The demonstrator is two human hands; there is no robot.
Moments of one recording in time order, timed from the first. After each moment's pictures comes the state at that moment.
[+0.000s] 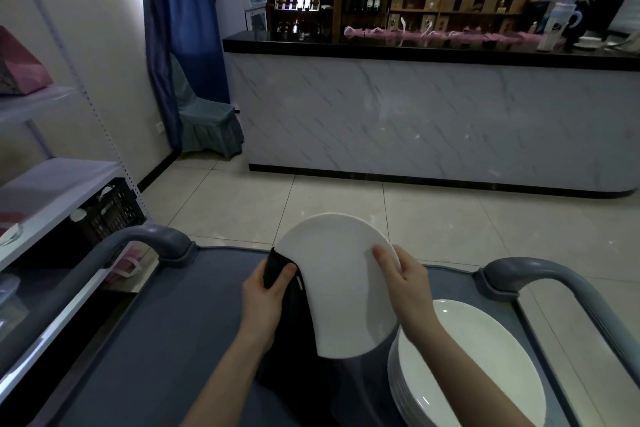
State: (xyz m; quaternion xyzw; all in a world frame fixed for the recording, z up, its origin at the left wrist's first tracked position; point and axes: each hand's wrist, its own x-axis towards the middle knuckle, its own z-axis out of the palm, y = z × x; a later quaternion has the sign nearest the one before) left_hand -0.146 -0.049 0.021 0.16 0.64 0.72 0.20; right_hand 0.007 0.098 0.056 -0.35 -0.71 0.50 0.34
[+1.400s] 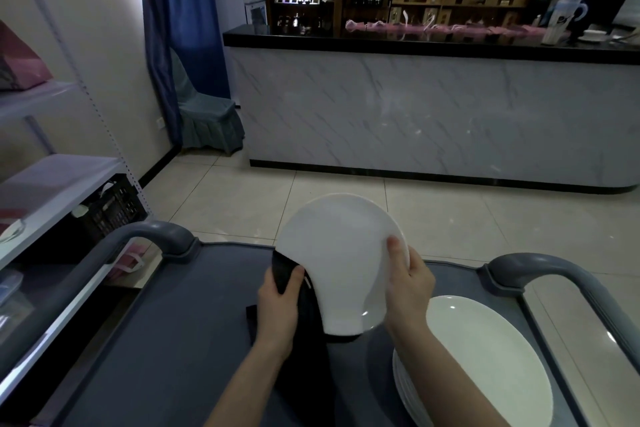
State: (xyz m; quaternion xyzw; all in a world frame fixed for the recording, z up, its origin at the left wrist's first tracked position) left_hand -0.129 -0.043 0.010 0.12 0.65 0.72 0.19; right_hand -0.011 0.076 0.053 -0.46 -0.53 0.55 0.45
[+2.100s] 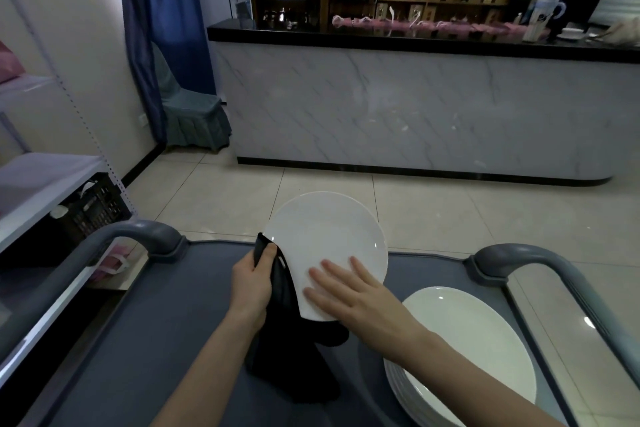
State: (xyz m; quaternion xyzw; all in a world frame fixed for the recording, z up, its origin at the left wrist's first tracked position) left_hand -0.171 -0.037 0.014 0.08 0.66 0.71 0.24; right_hand 0.013 0.071 0.043 0.04 -0.98 -0.16 0.12
